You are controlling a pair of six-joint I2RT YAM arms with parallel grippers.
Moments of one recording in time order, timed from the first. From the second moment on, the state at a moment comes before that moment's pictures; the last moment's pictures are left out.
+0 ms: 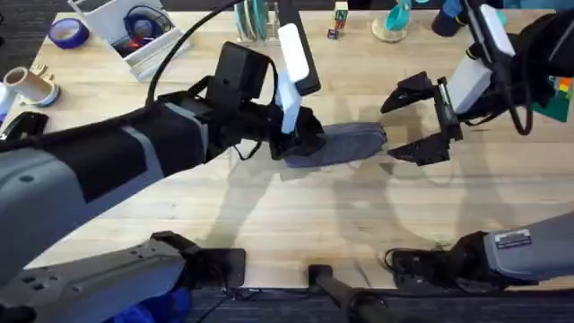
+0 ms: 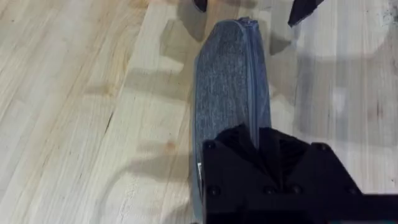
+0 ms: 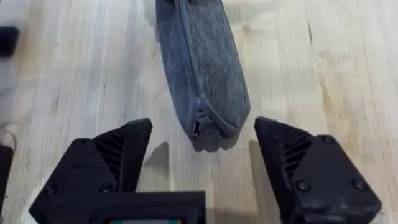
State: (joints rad) left arm -0.44 1.36 0.67 -0.18 0.70 0.65; right arm -0.20 1.72 1.09 -1.17 -0.87 -1.82
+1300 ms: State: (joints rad) left arm -0.44 1.36 0.67 -0.18 0.70 0.65; right arm -0.16 1.72 1.09 -1.16 -0.87 -1.82
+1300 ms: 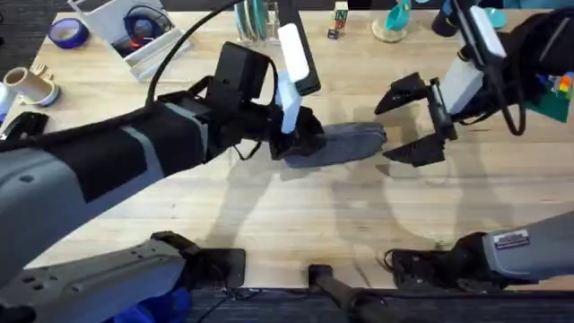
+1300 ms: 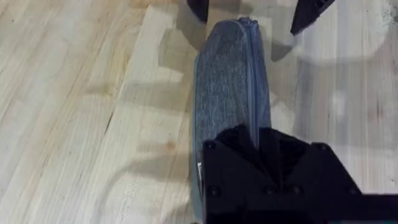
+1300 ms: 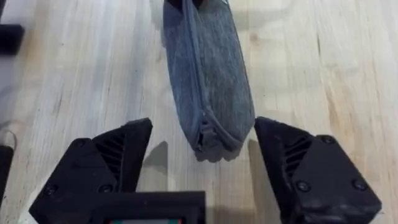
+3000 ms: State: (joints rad) left arm -0.44 1.36 0.67 -0.18 0.70 0.65; right arm -0.15 1.72 1.09 -1.12 -0.84 -1.75
